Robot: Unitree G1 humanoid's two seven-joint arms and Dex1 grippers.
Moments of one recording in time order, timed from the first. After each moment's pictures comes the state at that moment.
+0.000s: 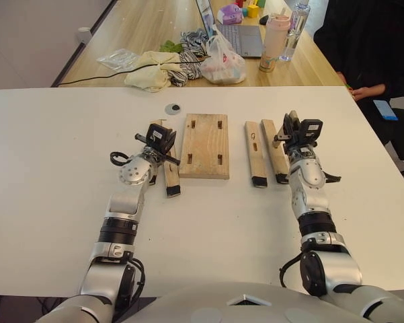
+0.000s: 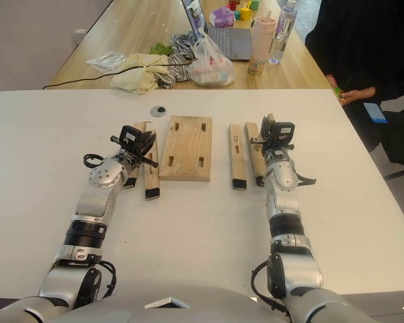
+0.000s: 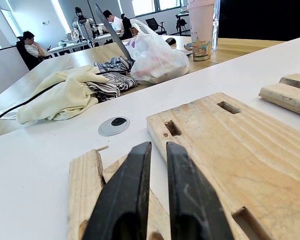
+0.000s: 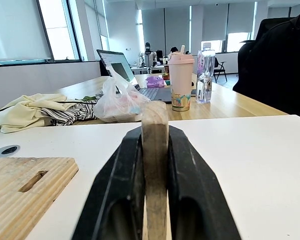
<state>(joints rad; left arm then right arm) -0.30 0.22 -0.03 0.21 -0.02 0.19 -0.31 -0.39 -0.13 -0.15 0.60 0.16 -0.28 0.15</state>
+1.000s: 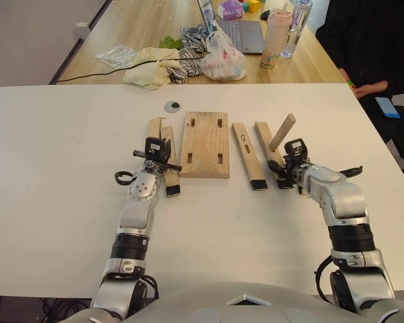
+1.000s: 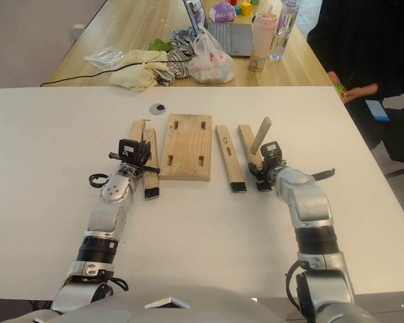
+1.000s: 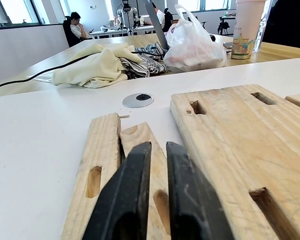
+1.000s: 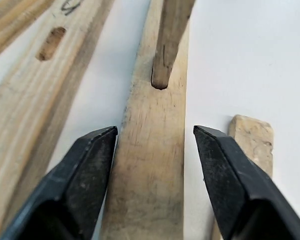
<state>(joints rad) -0.17 0.11 0.00 0.18 -0.02 0.11 -0.11 -0.25 -0.37 0.02 -0.04 0.11 0.91 0.32</state>
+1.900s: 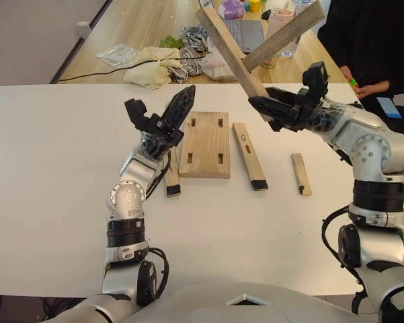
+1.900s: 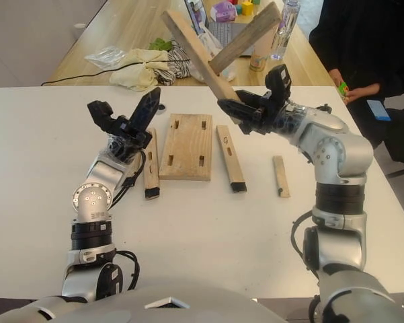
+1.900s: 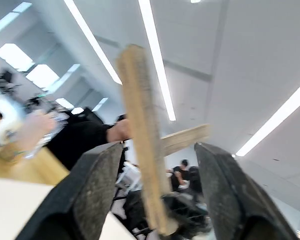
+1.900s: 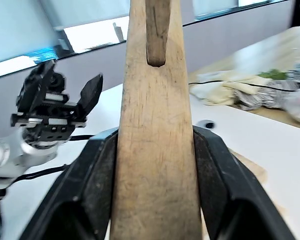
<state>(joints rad) -0.31 0.04 0.19 -0.12 -1.07 0.53 -0.70 -0.60 -0.47 -0.14 -0.04 0.64 0.88 0.93</state>
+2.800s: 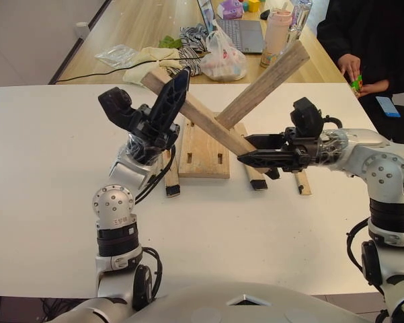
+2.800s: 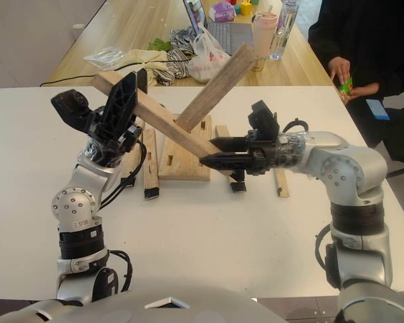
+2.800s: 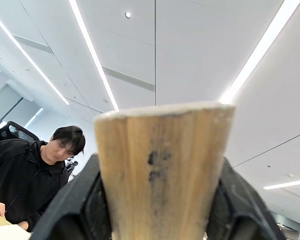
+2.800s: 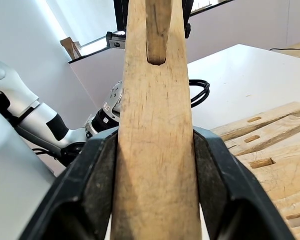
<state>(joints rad) -0.29 0.07 0.20 -0.24 -1.27 0.57 -0.73 -0.48 -0.60 -0.03 -0.25 0.86 0.99 1.10</state>
